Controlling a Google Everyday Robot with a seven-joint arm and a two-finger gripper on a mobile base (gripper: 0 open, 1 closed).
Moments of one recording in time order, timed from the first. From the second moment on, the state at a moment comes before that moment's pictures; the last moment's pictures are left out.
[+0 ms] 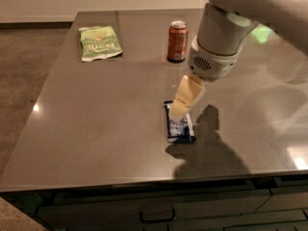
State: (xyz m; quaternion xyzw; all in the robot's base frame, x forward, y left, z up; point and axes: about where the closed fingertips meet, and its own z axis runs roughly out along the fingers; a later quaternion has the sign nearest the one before) arm 0.495 -0.109 0.900 -0.42 0.90 0.00 0.09
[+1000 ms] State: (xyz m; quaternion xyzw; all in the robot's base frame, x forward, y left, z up) arm 0.496 -0.085 0.859 -0.30 0.95 -0.02 0.05
